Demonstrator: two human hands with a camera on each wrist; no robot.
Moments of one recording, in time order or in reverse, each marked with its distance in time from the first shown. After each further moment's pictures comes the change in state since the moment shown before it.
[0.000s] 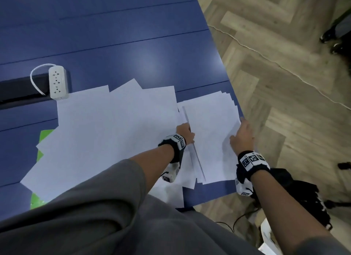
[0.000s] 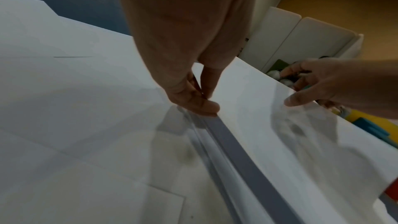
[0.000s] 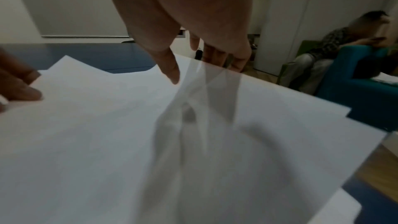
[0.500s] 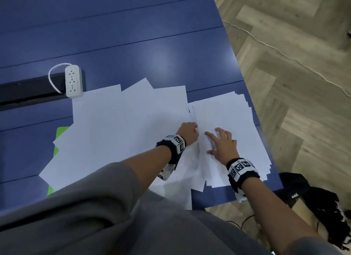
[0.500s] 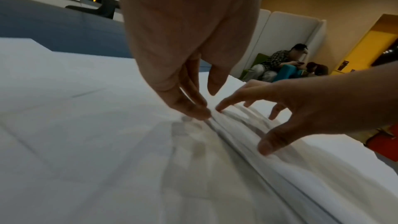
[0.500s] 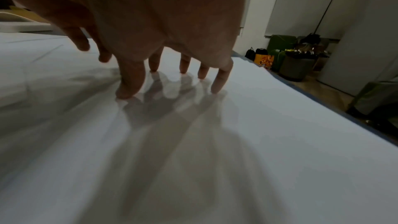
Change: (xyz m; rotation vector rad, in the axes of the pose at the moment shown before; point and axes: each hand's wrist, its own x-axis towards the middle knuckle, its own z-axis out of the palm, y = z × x) left_hand -0.010 -0.002 -0.032 0.292 -0.018 0.093; right_hand -0.027 -0.035 0.056 -0.438 -0.335 -0.459
